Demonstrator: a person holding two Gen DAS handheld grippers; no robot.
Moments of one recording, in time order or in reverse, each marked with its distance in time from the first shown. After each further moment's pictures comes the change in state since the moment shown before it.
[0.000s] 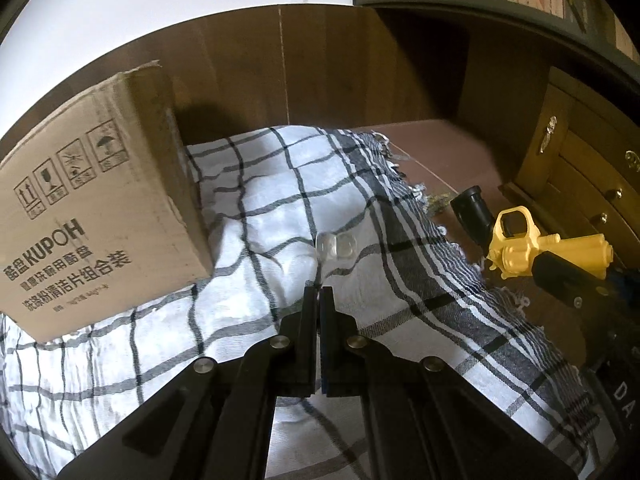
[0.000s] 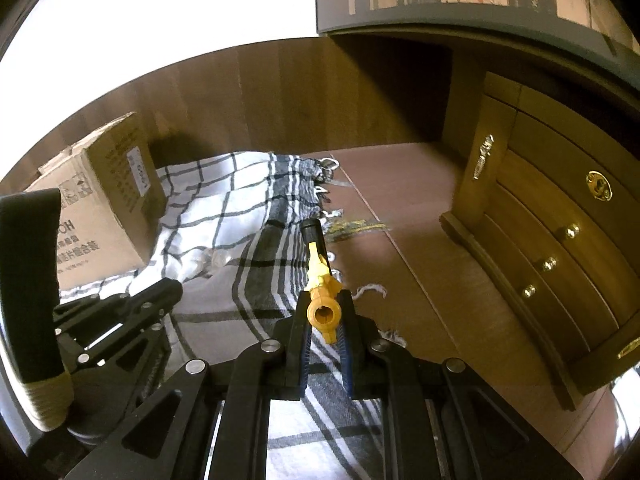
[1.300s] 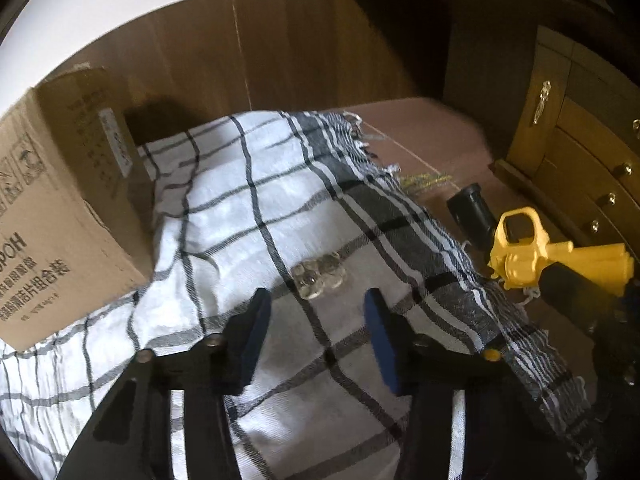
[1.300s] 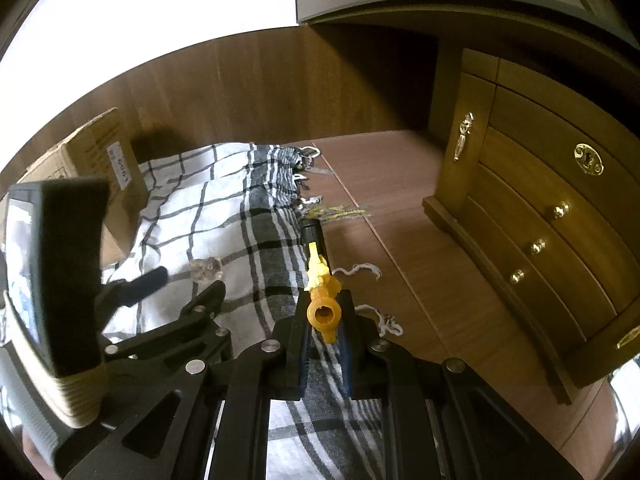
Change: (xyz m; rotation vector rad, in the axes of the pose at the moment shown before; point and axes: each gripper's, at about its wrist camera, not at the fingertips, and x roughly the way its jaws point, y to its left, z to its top) left arm 0.034 -0.040 0.001 0.058 0.052 -0.010; right arm 0.006 -0.022 -0.010 0.030 0.028 -0.025
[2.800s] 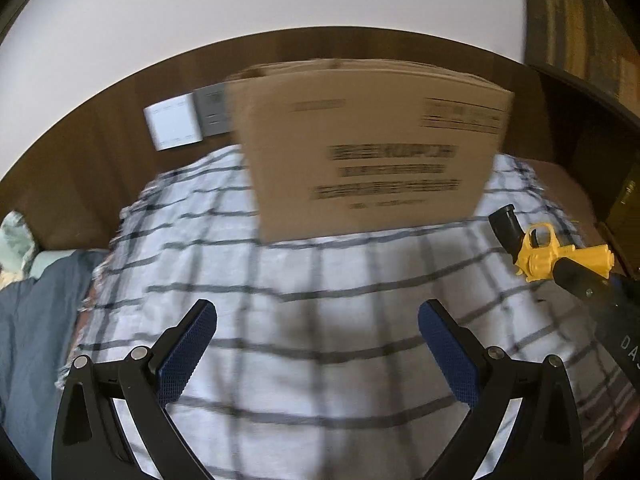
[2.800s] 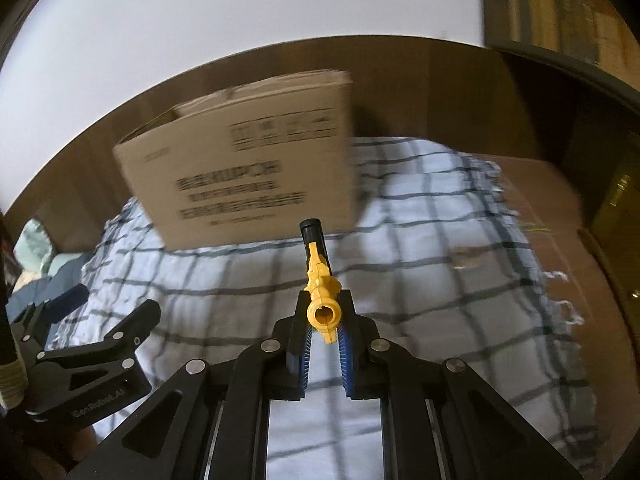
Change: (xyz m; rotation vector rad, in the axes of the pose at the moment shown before) left arm -0.136 0.198 -0.102 -0.299 -0.063 0.271; right arm -0.048 0.158 -0.021 -0.157 -0.004 0.273
